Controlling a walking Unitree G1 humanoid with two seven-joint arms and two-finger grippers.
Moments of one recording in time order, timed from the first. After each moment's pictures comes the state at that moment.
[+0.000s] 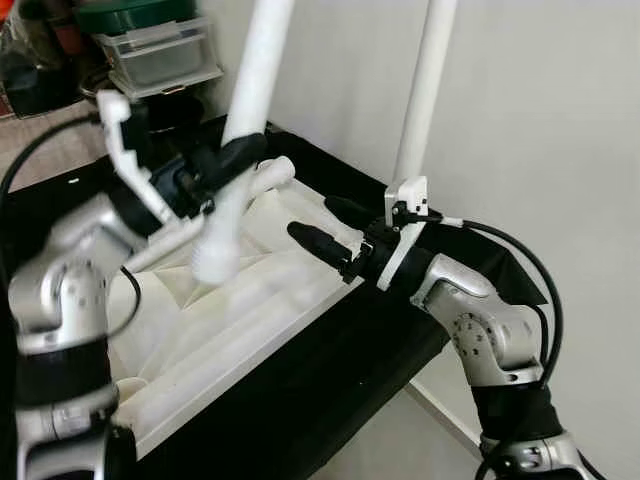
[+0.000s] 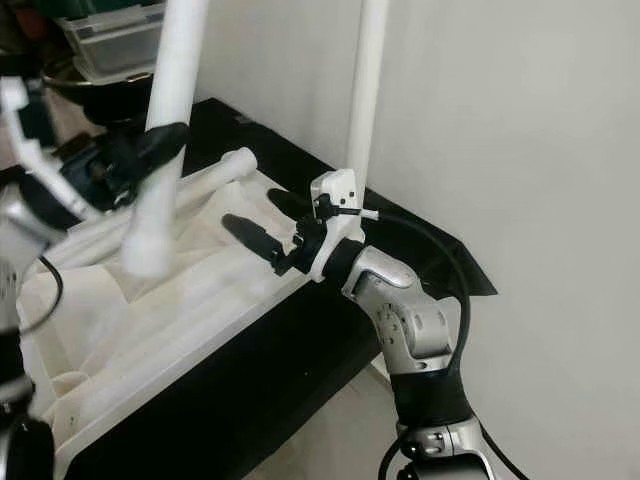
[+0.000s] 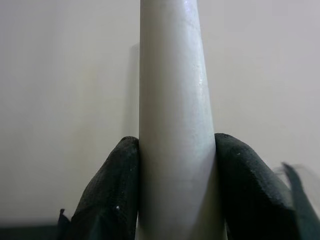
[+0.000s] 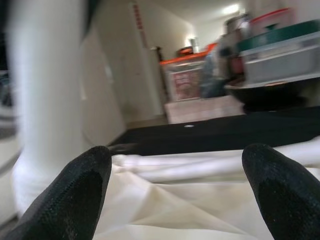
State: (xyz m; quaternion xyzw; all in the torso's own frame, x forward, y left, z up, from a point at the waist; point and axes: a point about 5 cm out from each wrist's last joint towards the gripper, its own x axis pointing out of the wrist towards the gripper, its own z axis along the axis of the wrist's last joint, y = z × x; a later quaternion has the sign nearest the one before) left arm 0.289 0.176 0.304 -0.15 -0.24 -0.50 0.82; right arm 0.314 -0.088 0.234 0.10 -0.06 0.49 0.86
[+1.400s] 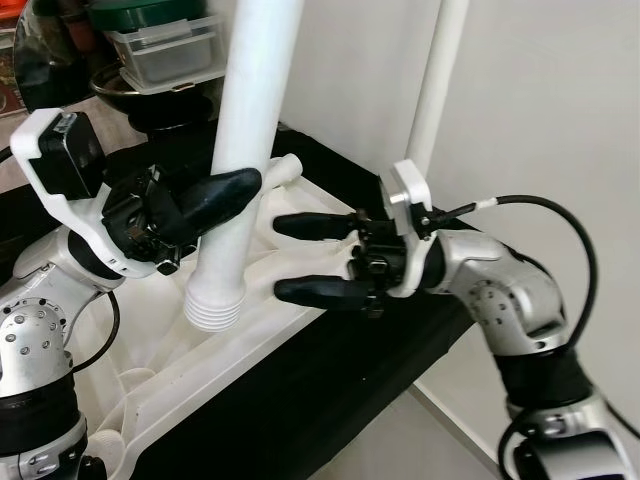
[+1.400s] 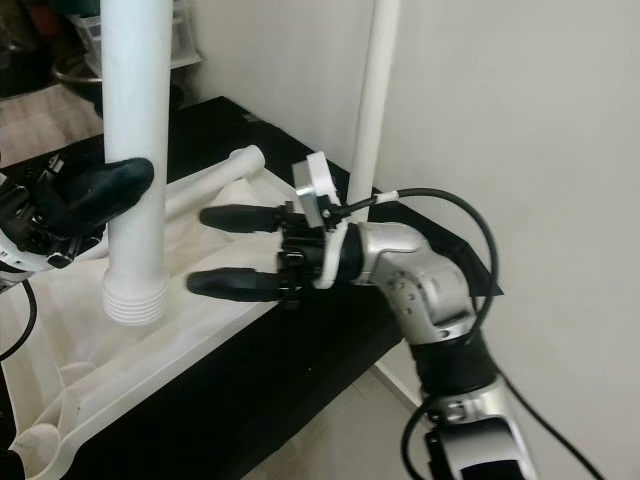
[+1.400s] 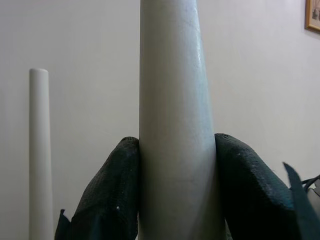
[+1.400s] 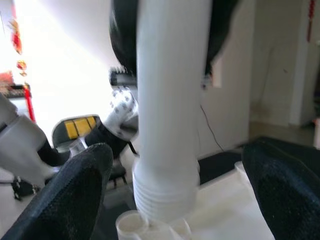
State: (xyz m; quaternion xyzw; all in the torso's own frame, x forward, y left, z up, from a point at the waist) left arm 0.247 0.174 0.317 -0.13 -0.25 -0.61 0.74; right arm 0.284 -0.070 0.272 0.04 -0.09 0.73 0.67
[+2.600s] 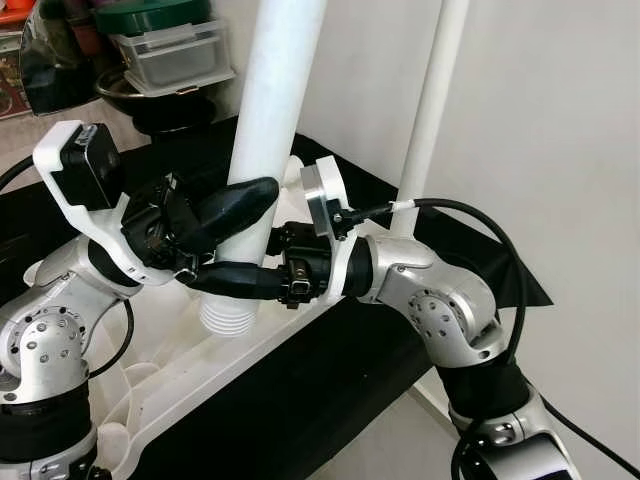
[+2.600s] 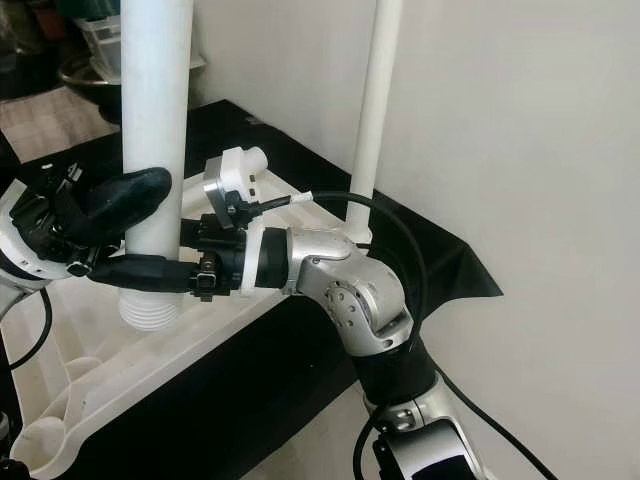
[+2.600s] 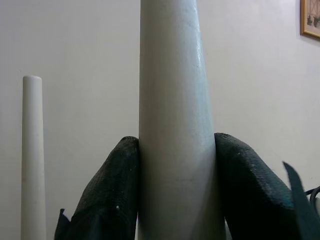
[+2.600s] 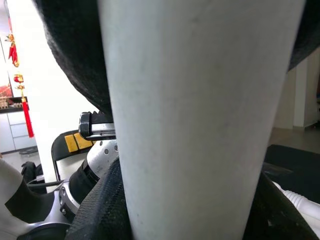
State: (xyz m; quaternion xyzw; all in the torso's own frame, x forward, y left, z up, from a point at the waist) left arm 0.246 0.165 0.312 -0.14 -0.26 -0.61 0.73; right arm 0.273 -0.017 0.276 0.06 -0.07 0.72 0.69
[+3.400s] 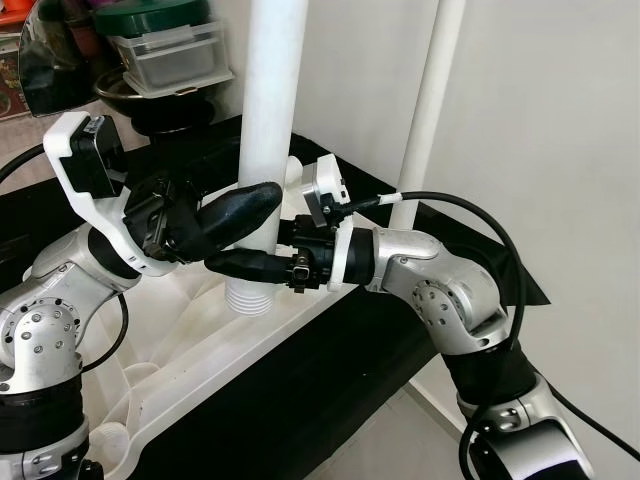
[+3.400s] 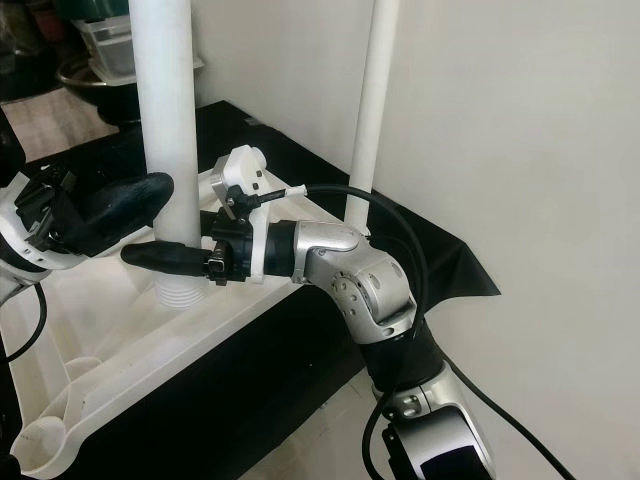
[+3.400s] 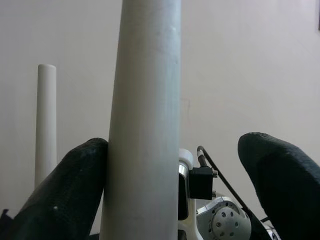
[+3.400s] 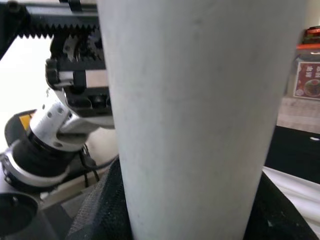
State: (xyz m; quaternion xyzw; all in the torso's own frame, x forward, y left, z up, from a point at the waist) left arm 0.252 0.170 0.315 -0.13 -0.24 -0.59 0.76; right arm 0.293 -0.027 0.270 0.01 -0.04 0.67 0.74
